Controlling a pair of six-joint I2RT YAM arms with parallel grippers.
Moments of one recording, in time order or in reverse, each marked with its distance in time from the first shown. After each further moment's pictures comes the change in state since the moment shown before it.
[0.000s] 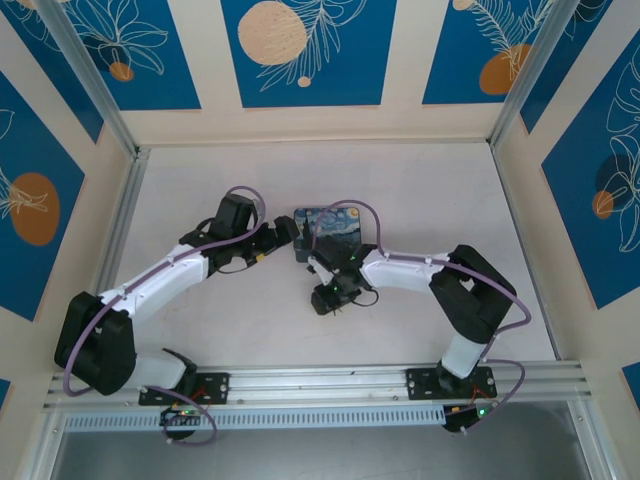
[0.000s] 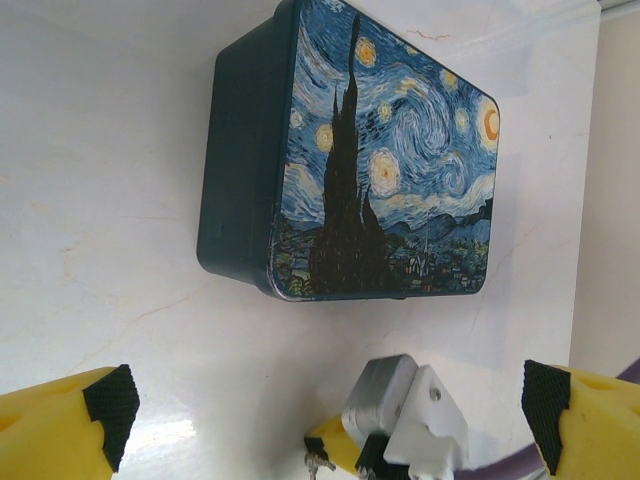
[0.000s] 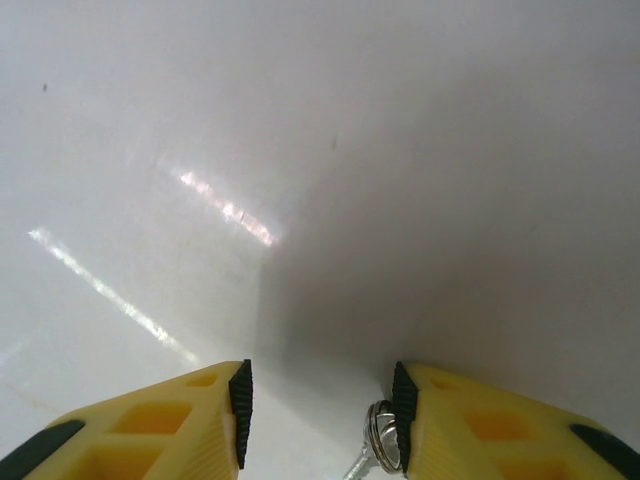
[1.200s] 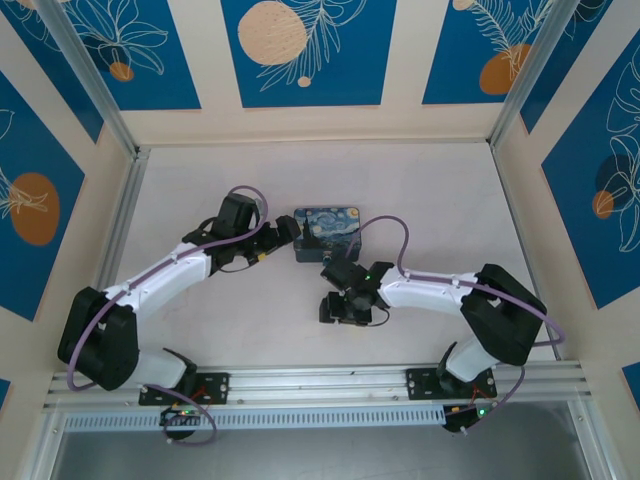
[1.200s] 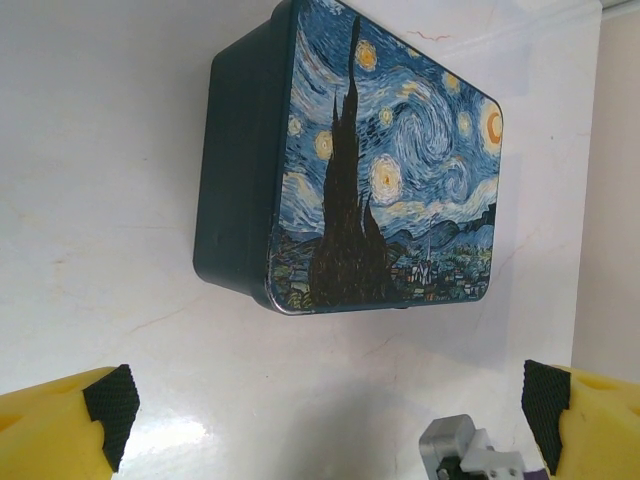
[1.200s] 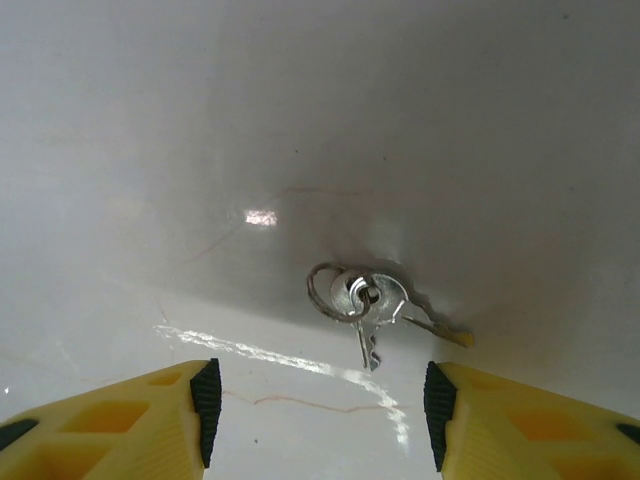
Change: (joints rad) left arm 0.000 0.026 0.002 0.026 0.004 0.003; right arm 0.069 -0.174 -0.162 0.001 0.040 0.639
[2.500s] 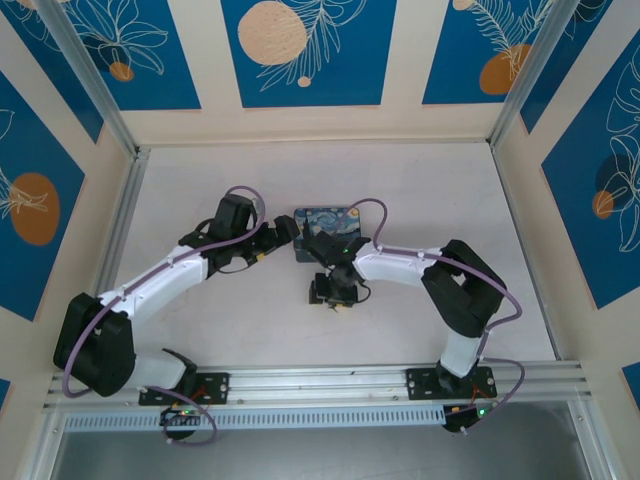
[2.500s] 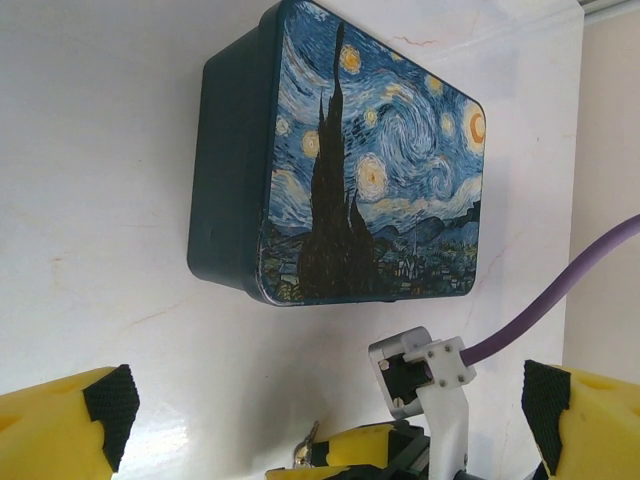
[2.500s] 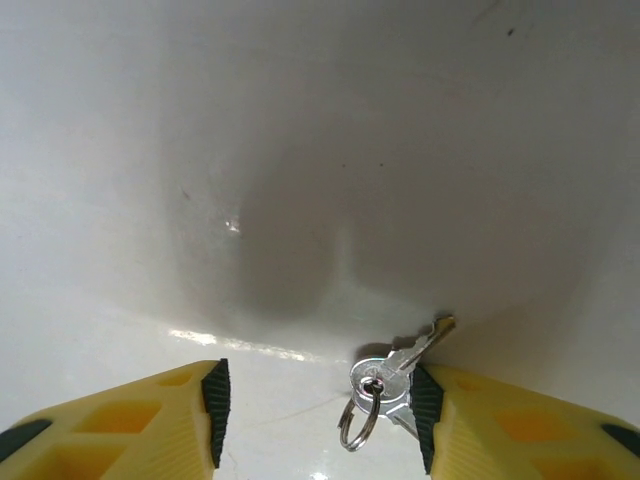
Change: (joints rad) left arm 0.001 -0.035 -0.013 0.001 0.000 0.000; right arm -0.070 0.253 0.278 -0.128 0.005 -0.085
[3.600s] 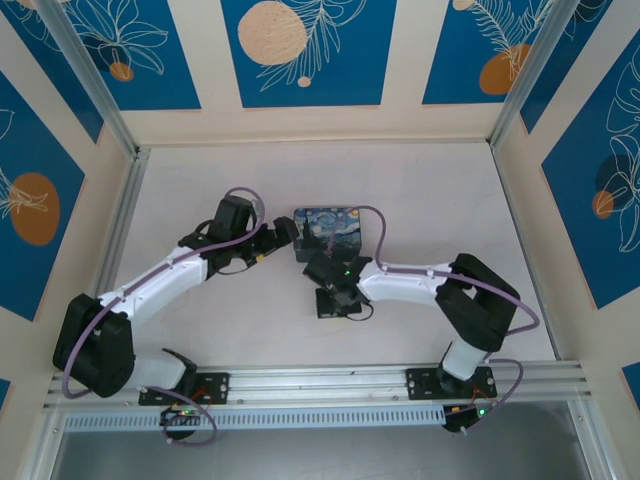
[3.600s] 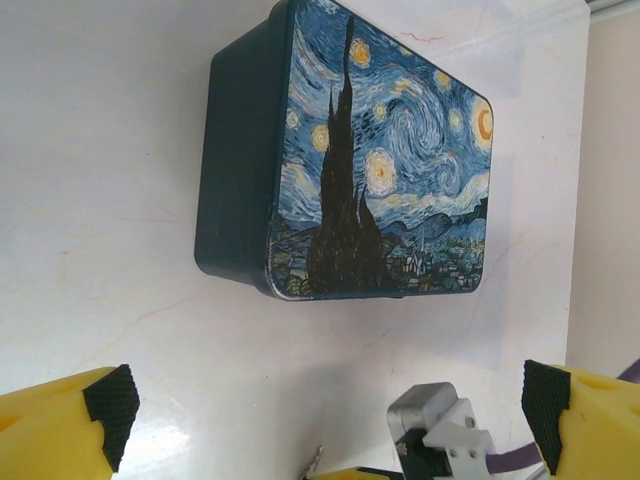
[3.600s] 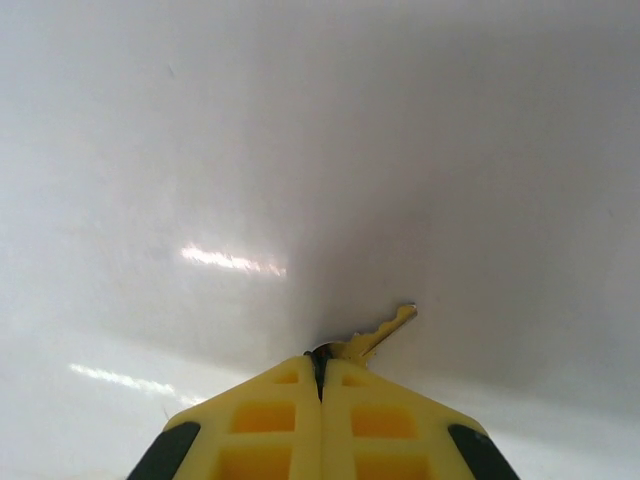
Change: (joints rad) left arm 0.002 -0.009 -0.015 0.000 0.000 0.000; right arm 0.108 -0.139 -0.164 0.090 0.141 -0.029
